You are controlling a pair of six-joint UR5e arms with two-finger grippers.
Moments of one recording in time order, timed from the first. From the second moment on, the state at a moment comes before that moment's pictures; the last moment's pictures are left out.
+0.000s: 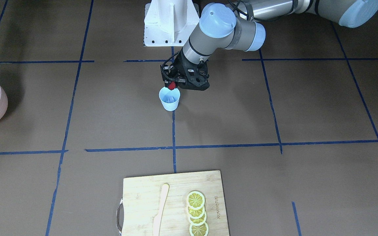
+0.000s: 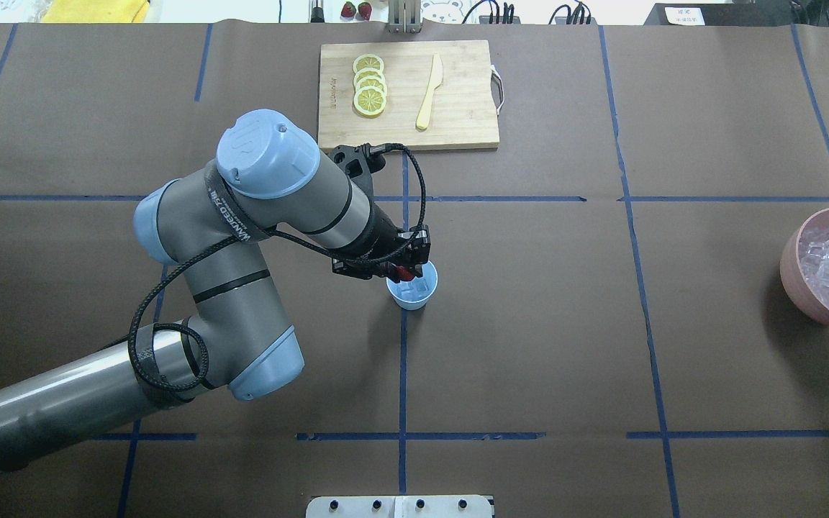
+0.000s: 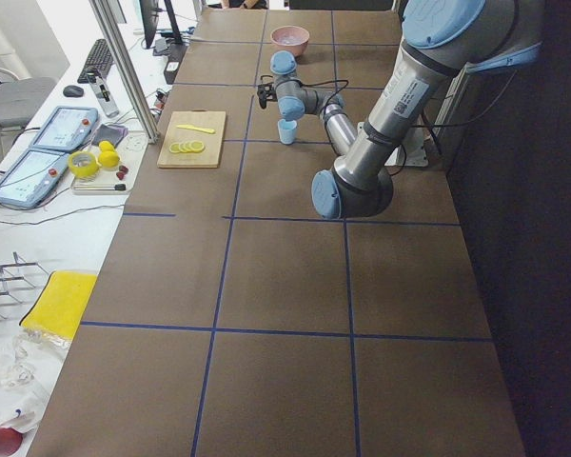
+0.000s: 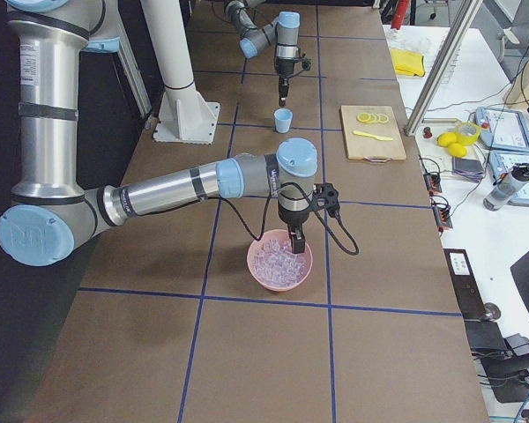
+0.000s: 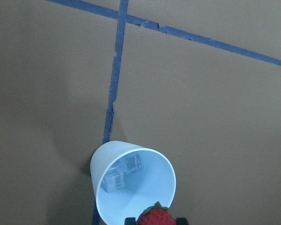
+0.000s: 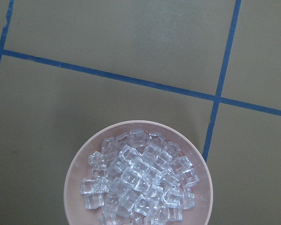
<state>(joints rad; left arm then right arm) -0.56 -2.31 -1.60 -1.95 -2.10 -1.47 1.46 -1.66 1.95 -1.69 2.32 -0.01</state>
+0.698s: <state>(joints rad) -0.56 -2.32 -1.58 -1.95 -2.06 -1.47 1.46 -1.66 1.95 -1.69 2.32 -0.01</state>
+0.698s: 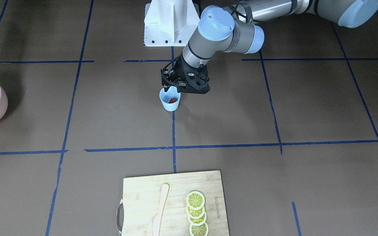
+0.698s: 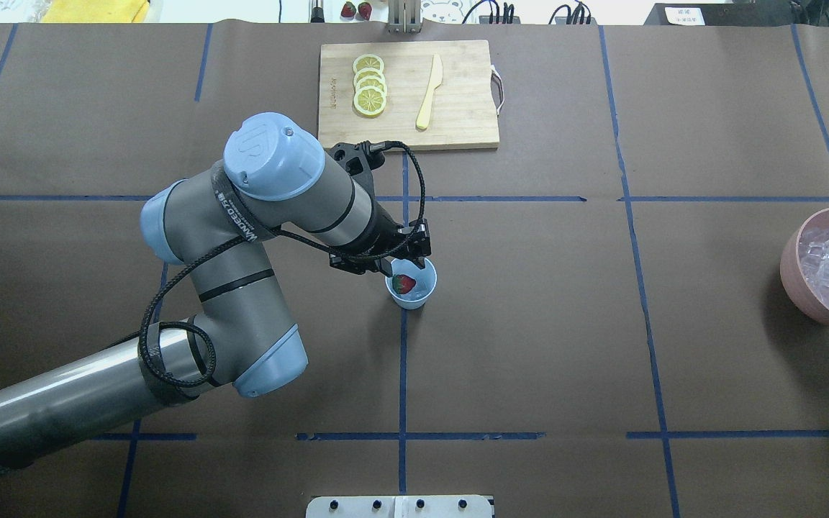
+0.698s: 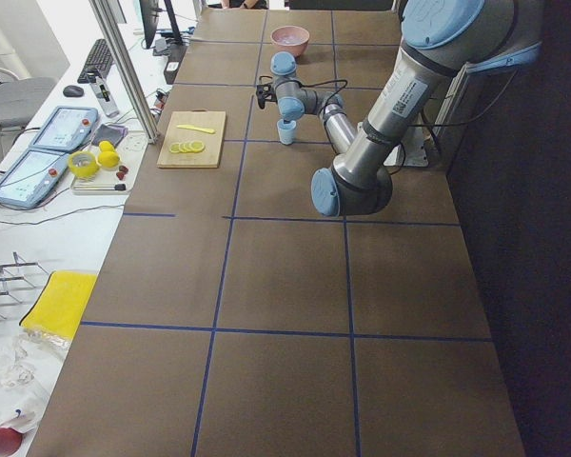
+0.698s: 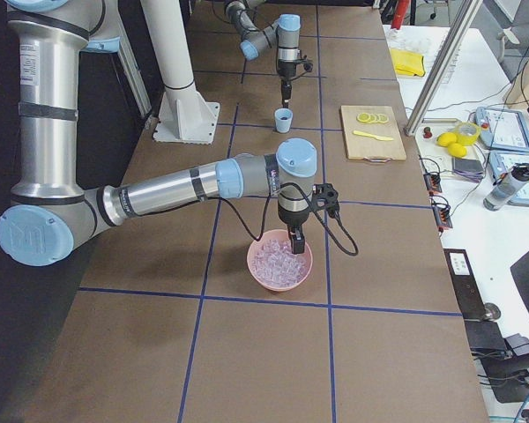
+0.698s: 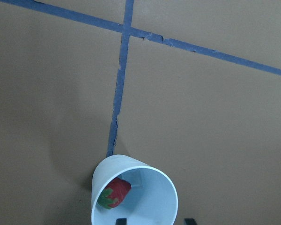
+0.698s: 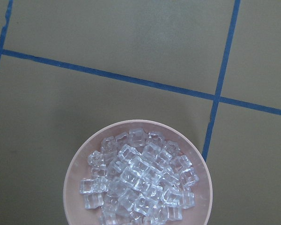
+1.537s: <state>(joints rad) -0.82 -2.02 -1.84 -1.93 -2.26 -1.28 1.49 -1.64 1.95 -1.70 2.32 -0.01</state>
